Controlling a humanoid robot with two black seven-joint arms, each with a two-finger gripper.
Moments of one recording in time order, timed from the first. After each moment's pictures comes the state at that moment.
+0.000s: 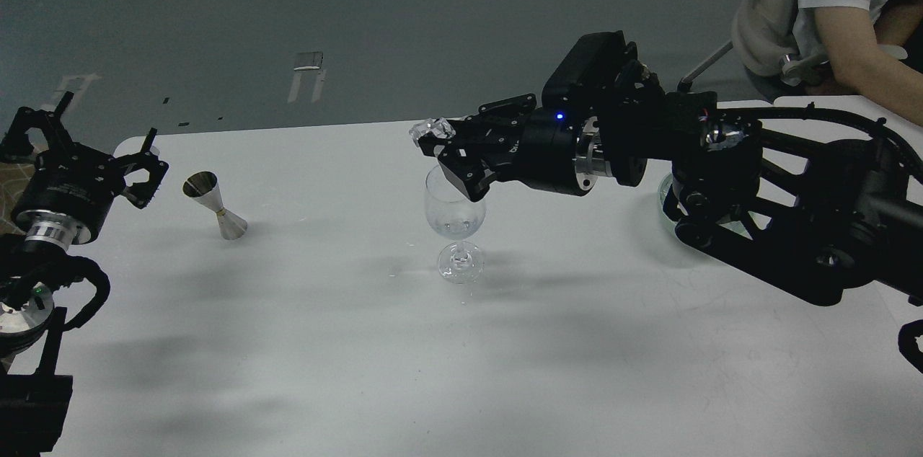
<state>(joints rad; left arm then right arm) -0.19 0.35 -1.72 -1.16 0.22 -0.24 0.13 0.97 -0.34 0.51 1.52 -1.95 0.36 0.05</state>
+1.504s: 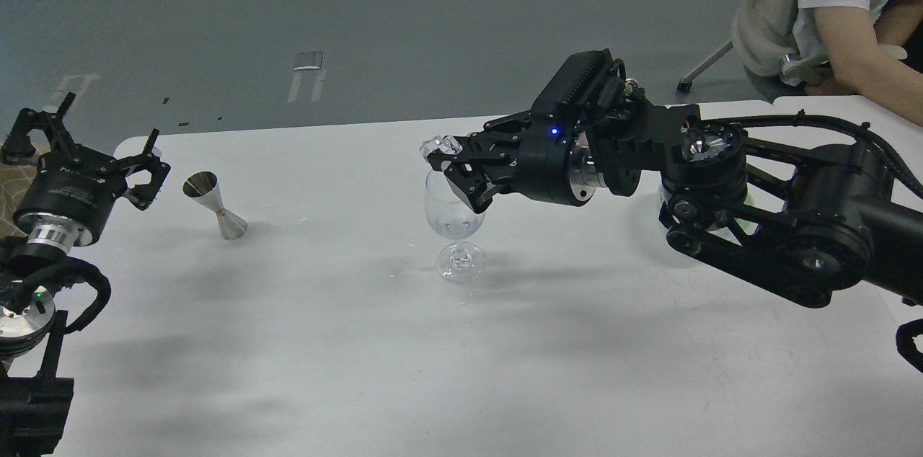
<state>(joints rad) -0.19 0.35 -1.72 -1.16 0.22 -0.28 0.13 0.97 -0.36 0.46 1.50 -1.95 0.36 0.04</state>
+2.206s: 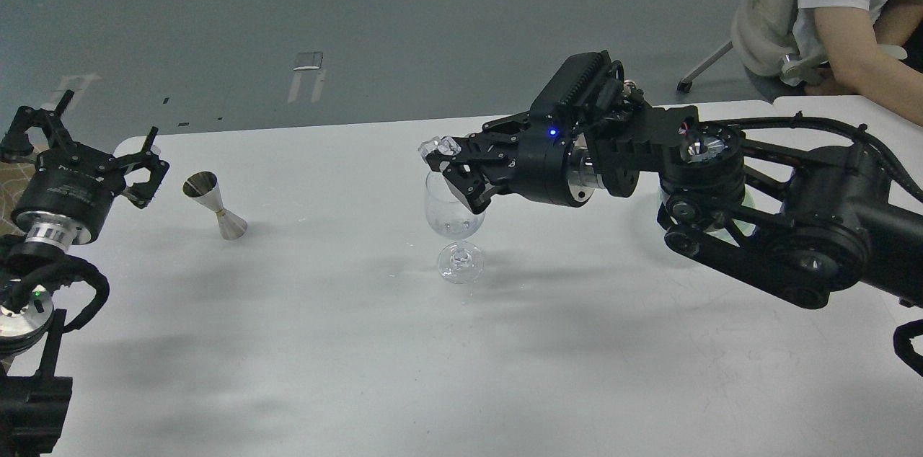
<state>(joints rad) -0.19 0.35 -1.72 -1.16 0.22 -0.28 0.13 0.96 -0.35 0.46 1.49 -1.95 0.36 0.04</state>
